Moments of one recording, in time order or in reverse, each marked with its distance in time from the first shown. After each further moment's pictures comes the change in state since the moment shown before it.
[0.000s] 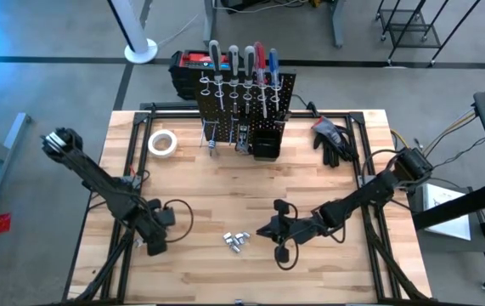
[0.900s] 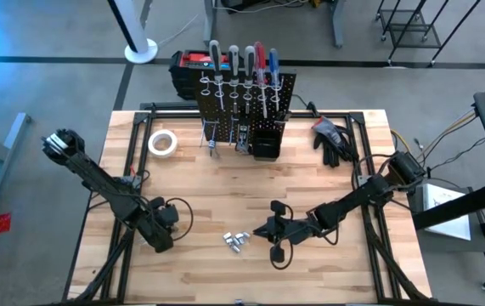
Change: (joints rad) left arm 0.003 0.078 -0.089 0.184 -0.146 -0.022; right arm -0.014 0.077 0.001 0.074 0.000 0.001
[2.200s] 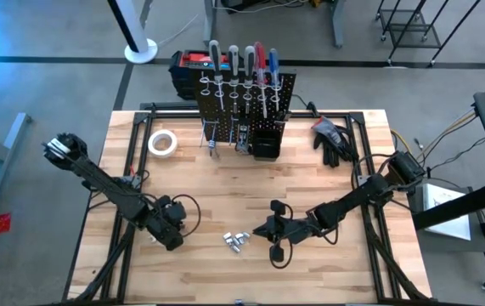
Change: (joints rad) left arm 0.089 0.082 0.038 0.084 -0.058 0.027; right arm -0.006 0.000 0.000 0.002 0.000 0.018
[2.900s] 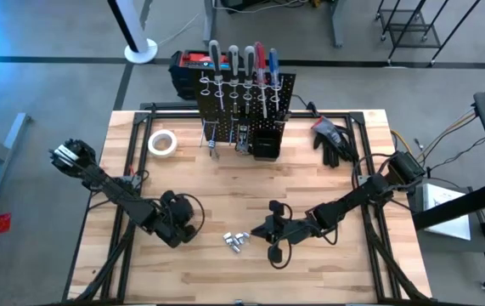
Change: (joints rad) left arm 0.017 0.115 0.075 0.031 -0.367 -0.112; right arm 0.000 0.006 0.033 0.013 0.006 0.034
